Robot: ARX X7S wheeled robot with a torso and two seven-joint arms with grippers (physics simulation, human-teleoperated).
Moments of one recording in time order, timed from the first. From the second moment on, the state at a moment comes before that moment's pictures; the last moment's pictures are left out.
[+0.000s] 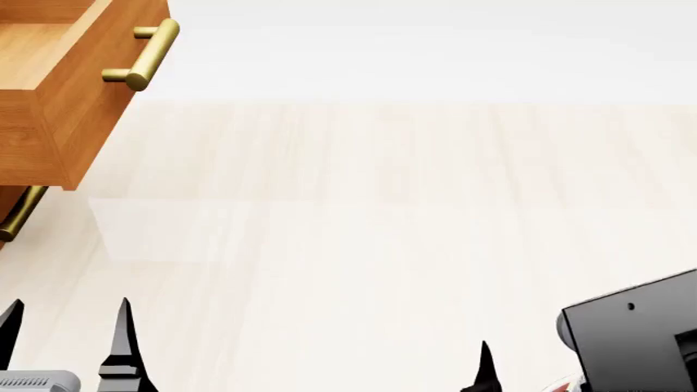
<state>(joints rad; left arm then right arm) -0.10 -0.35 0.30 0.15 -0.32 0.05 -0.36 1.04 1.33 -1.12 -0.71 1.51 0.43 0.76</state>
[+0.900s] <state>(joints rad) -0.11 -0.36 0.31 0.14 -0.33 0.05 -0.37 1.11 1.34 -1.03 -0.83 1.36 0.35 0.80</state>
